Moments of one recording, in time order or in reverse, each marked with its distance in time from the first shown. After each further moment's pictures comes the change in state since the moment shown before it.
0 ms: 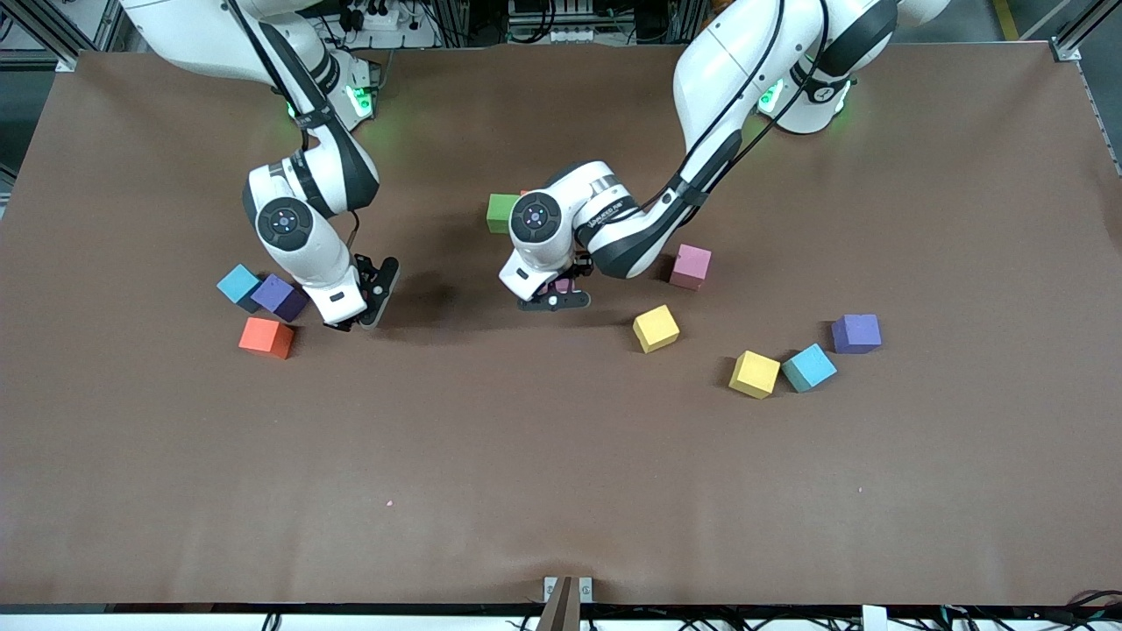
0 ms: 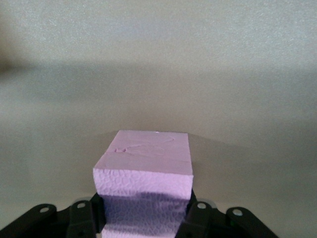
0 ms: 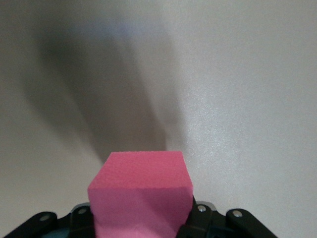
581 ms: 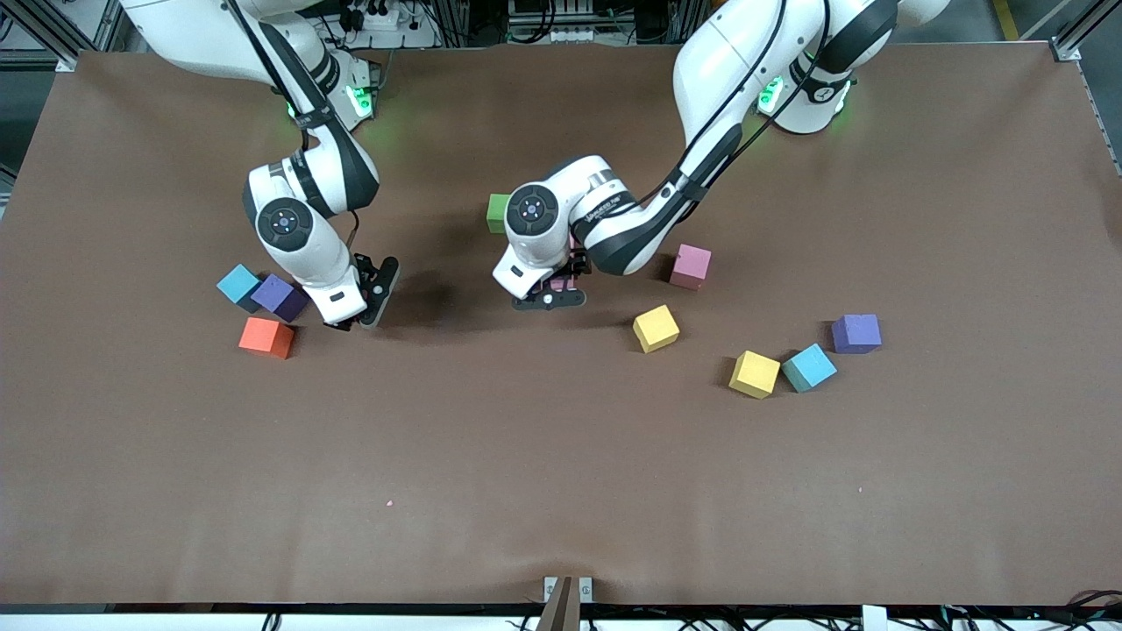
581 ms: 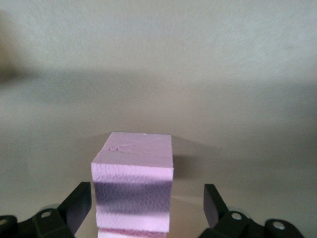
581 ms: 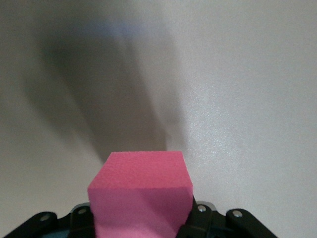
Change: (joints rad) left arm -0.007 -0.031 -0.001 0.032 0.000 -0.008 -0.034; right arm 0.001 -0.002 0.001 0.000 0.002 -0.004 -0.002
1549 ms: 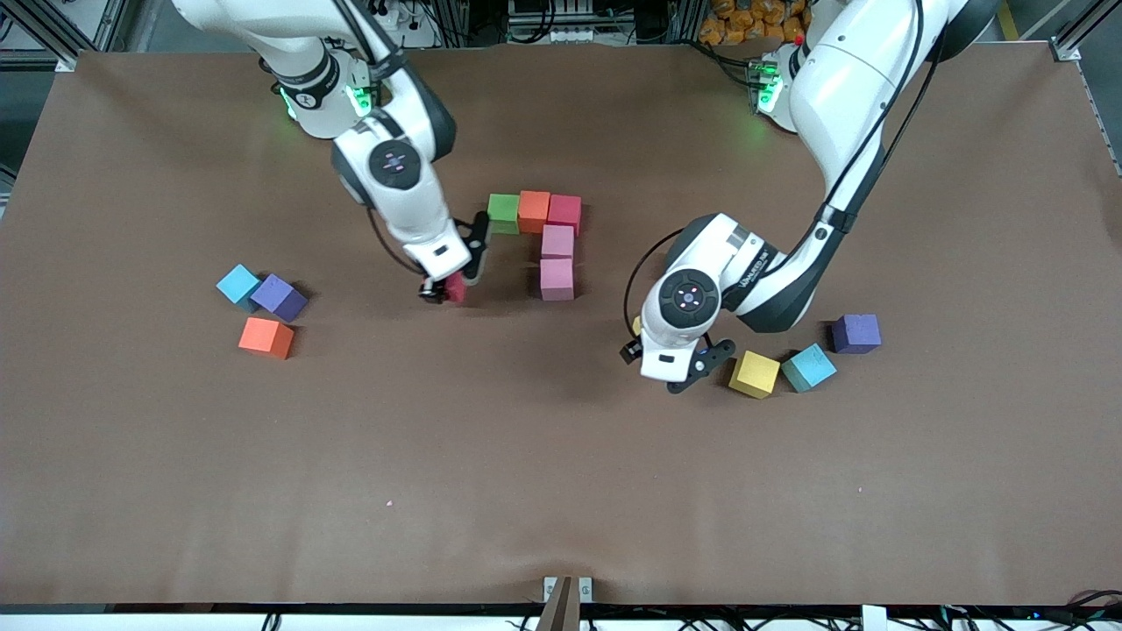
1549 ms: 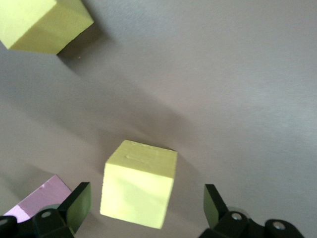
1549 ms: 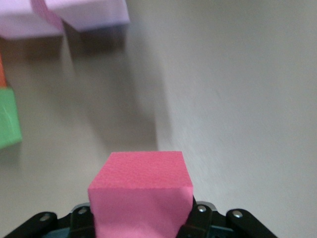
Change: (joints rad) left arm 0.338 -0.120 0.014 -0.166 0.000 -0.010 -0.221; right arm 0.309 0.010 0.039 0.097 0.009 0.000 0.178
